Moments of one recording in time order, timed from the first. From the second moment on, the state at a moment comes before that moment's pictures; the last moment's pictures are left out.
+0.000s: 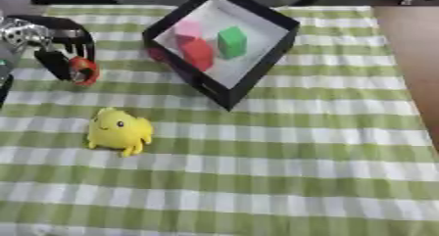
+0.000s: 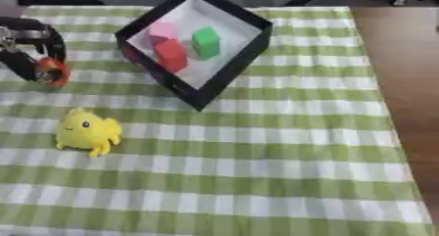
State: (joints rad) left arm -1.01 0.54 -0.26 -0.98 -0.80 -0.18 -0.78; right arm -0.59 -0.67 0.01 -1.94 -0.26 0.15 0.09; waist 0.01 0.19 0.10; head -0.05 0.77
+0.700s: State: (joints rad) left arm -1.14 0.44 -0.24 -1.07 -0.80 -0.14 -0.64; right arm -0.64 -0.64 0.02 -1.94 -0.27 0.16 0.10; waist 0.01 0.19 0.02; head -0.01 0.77
